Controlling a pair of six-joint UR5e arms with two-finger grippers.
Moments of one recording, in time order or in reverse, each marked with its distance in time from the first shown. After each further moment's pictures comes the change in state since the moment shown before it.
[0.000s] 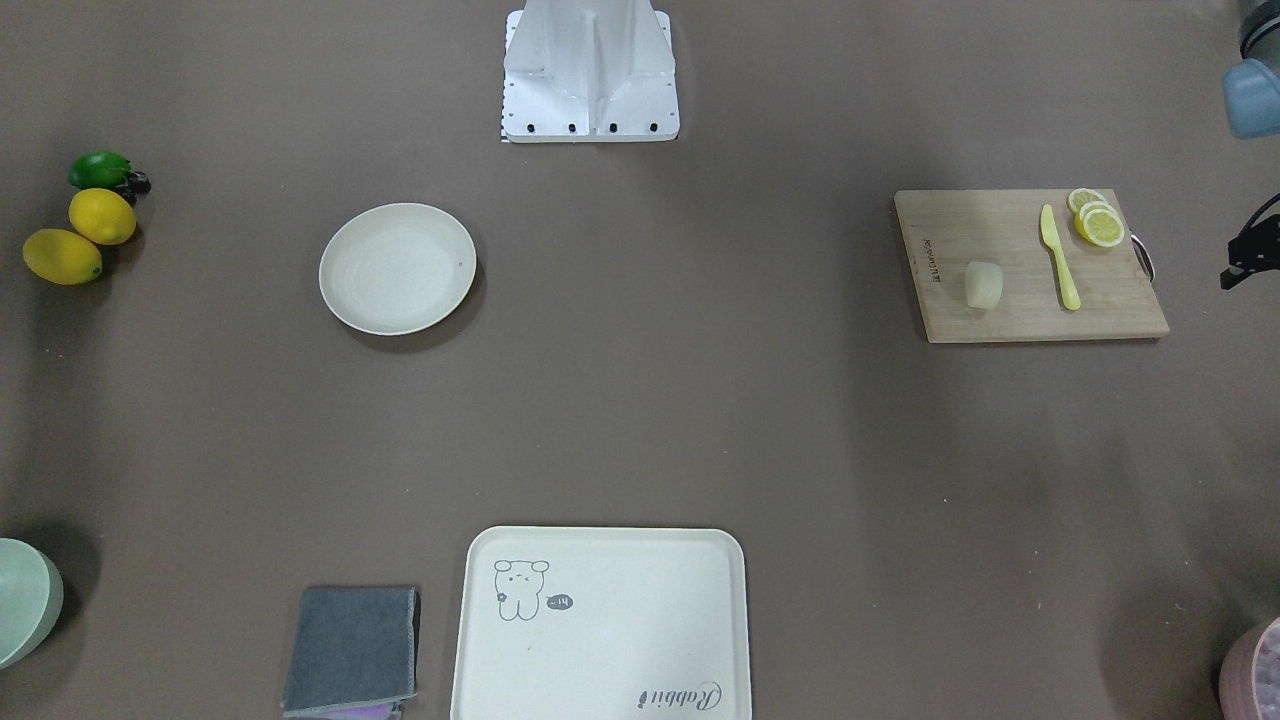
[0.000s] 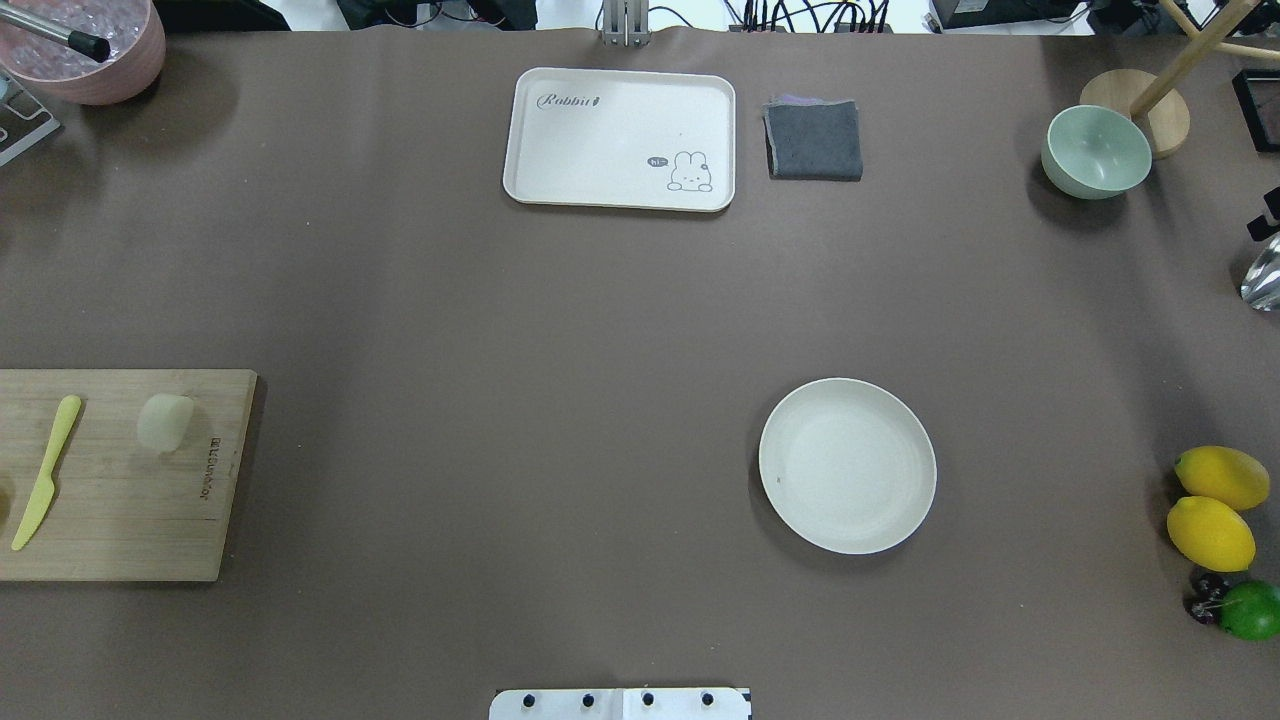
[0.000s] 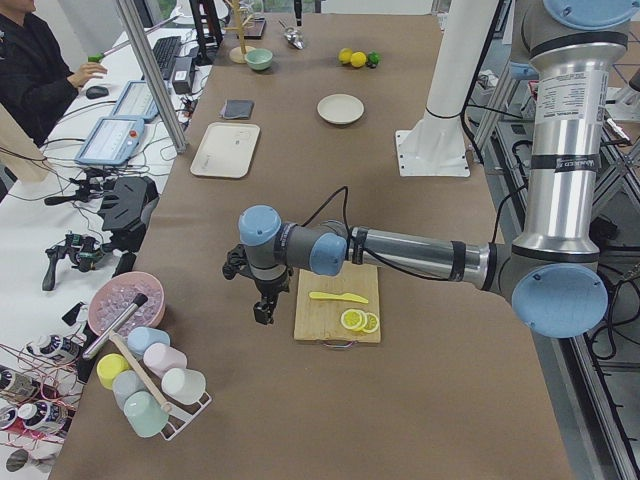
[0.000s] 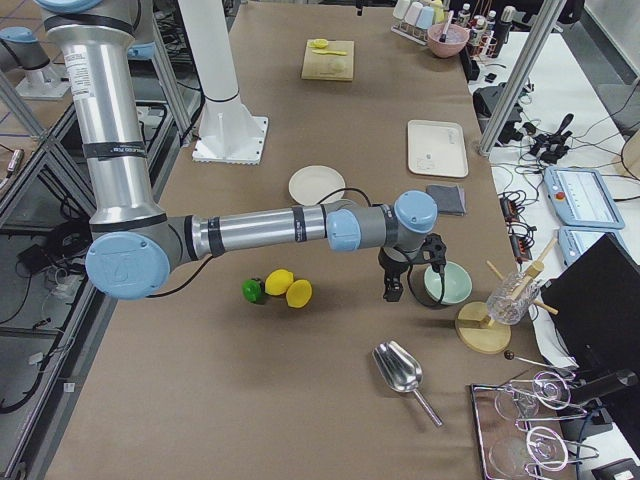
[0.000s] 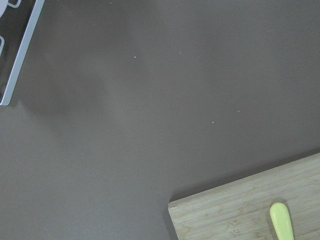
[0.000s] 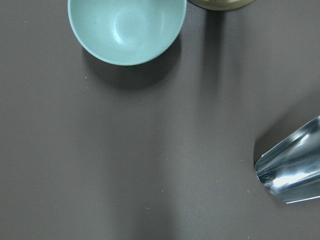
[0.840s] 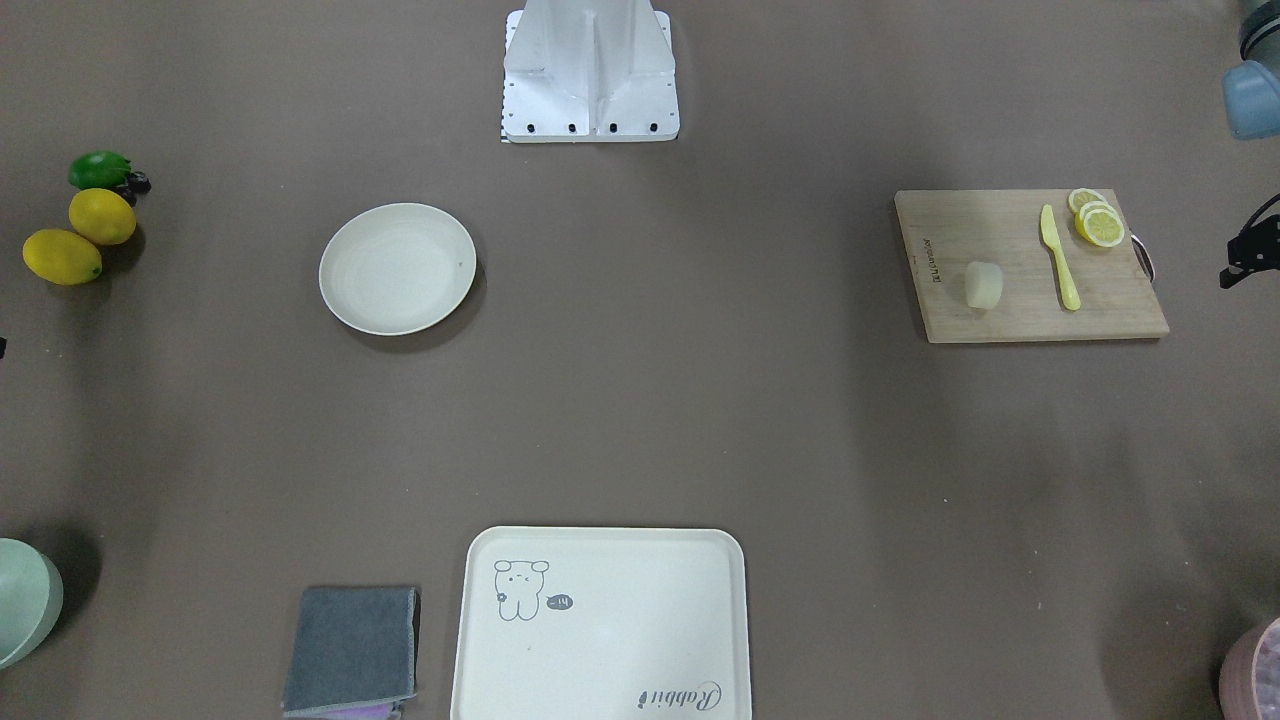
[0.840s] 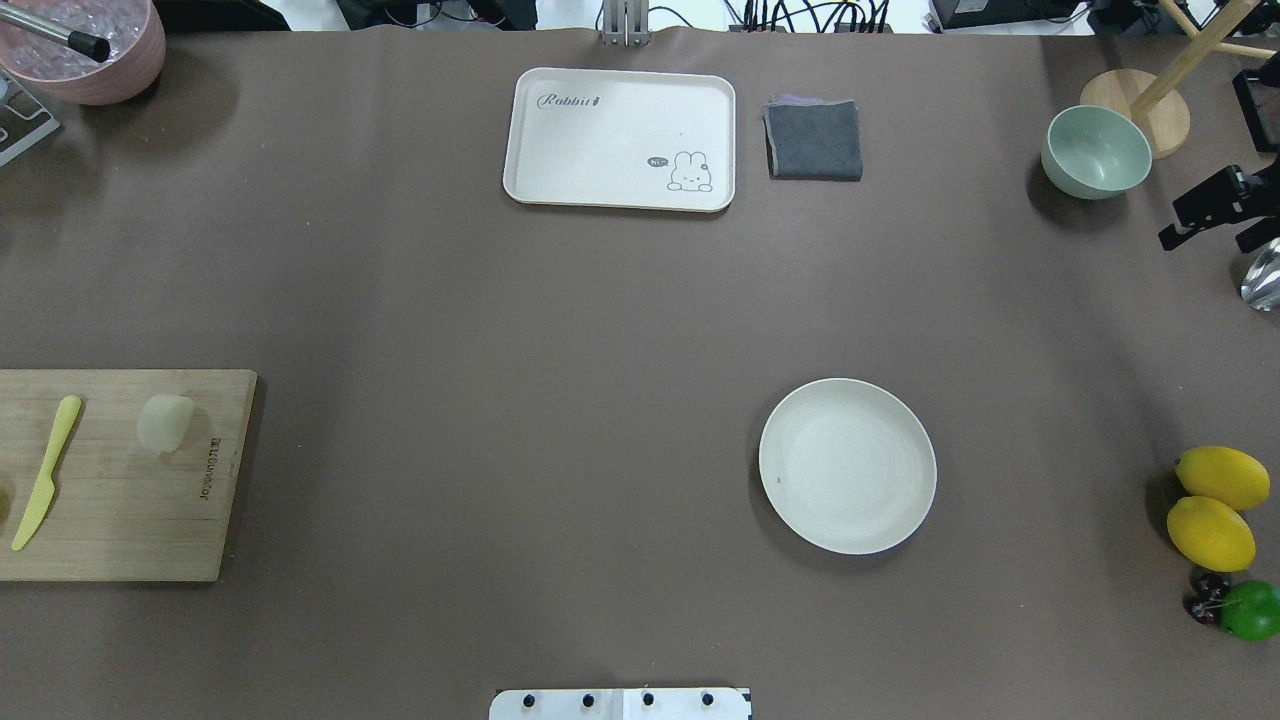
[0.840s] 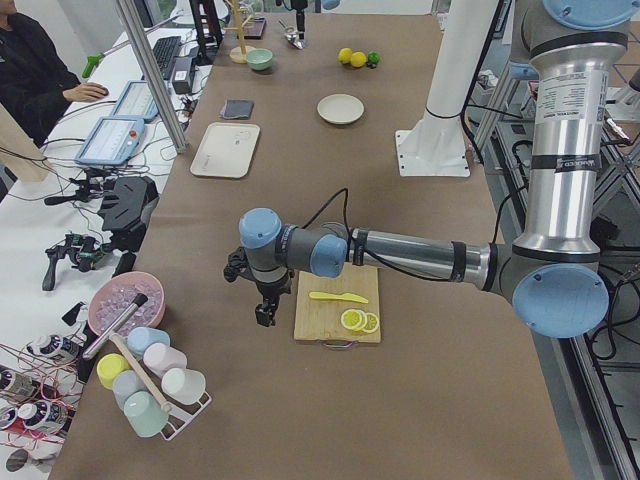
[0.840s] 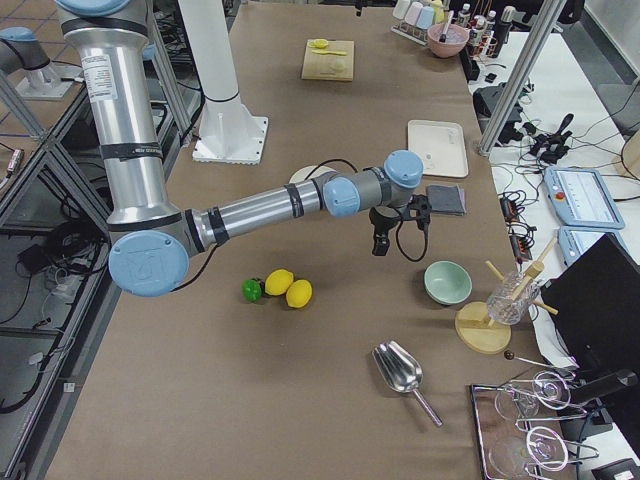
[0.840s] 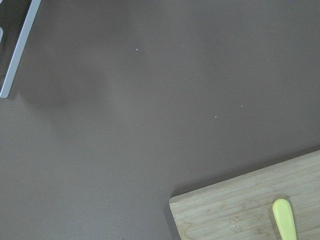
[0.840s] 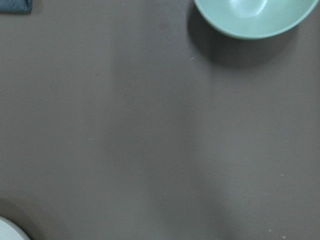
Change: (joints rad) left arm 0.002 0.003 0.003 0.002 -0.003 -0.001; right arm -0.191 0.009 0.171 0.008 0.036 0.302
